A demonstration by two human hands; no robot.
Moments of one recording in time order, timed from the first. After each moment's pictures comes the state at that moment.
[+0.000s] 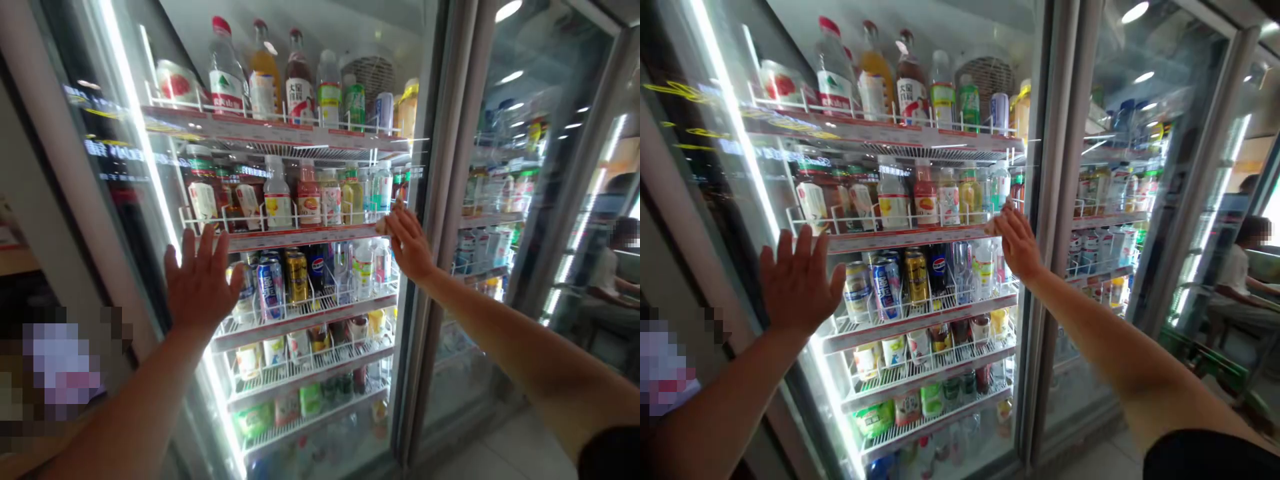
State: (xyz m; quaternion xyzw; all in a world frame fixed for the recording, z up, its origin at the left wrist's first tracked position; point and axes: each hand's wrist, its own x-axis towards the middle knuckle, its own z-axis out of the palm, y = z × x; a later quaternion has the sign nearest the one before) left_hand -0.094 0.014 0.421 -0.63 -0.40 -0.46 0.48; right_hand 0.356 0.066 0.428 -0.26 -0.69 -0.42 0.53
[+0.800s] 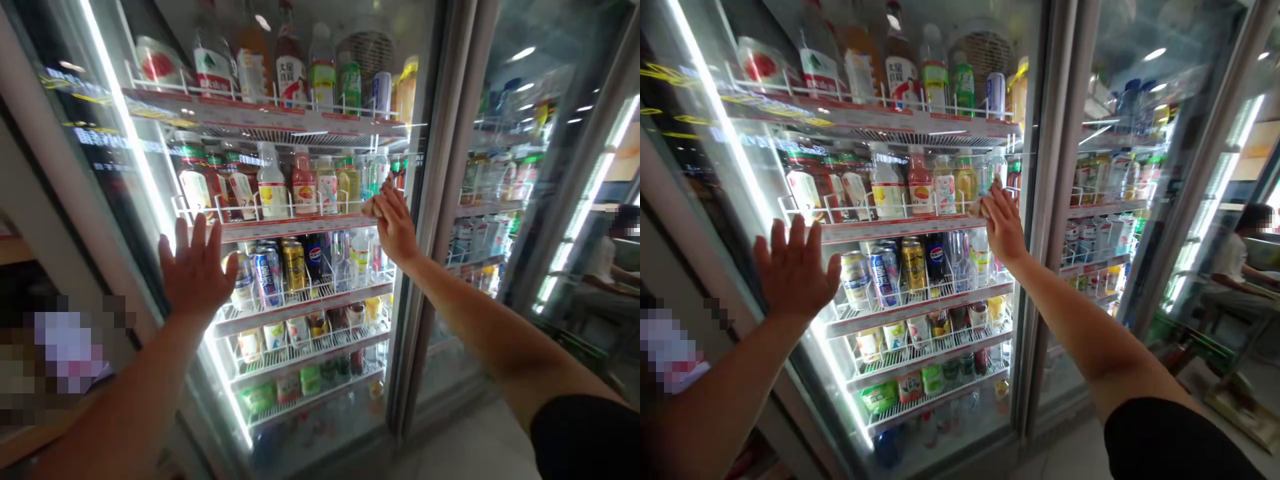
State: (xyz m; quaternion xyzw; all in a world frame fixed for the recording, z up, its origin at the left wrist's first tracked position) left_hand -0.096 0.016 0.420 -0.64 -0.40 -0.46 0.47; right_hand 0.330 0.072 0.437 -0.30 -0.69 -0.37 0.55
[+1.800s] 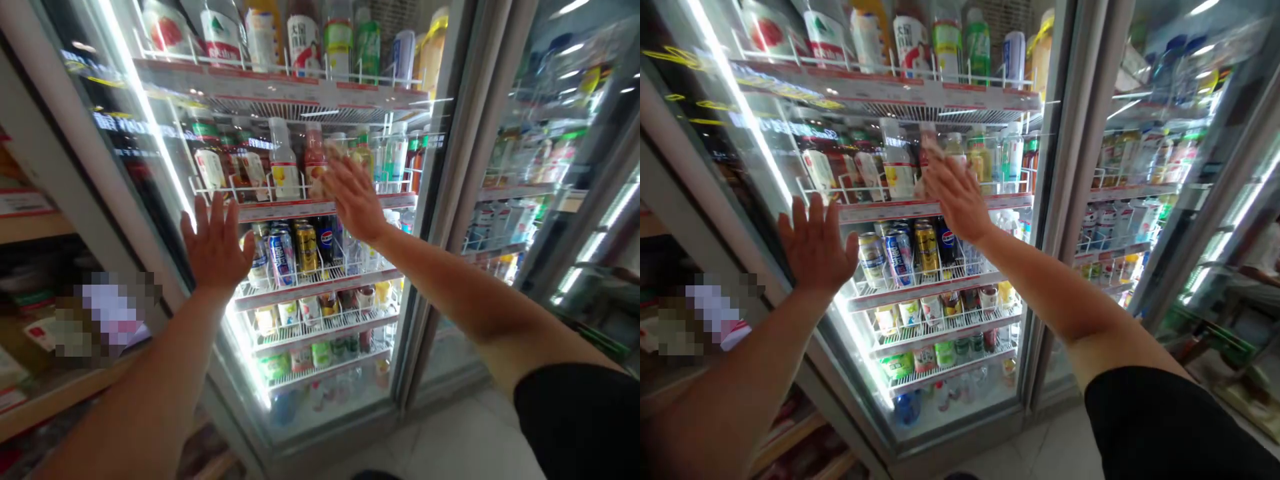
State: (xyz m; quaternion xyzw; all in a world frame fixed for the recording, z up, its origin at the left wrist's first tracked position) left_hand -0.091 0.008 0.422 -0.66 -0.44 -0.46 0.39; right_hand 0.235 0.069 0.491 -0.27 -0.77 -0.35 0.46
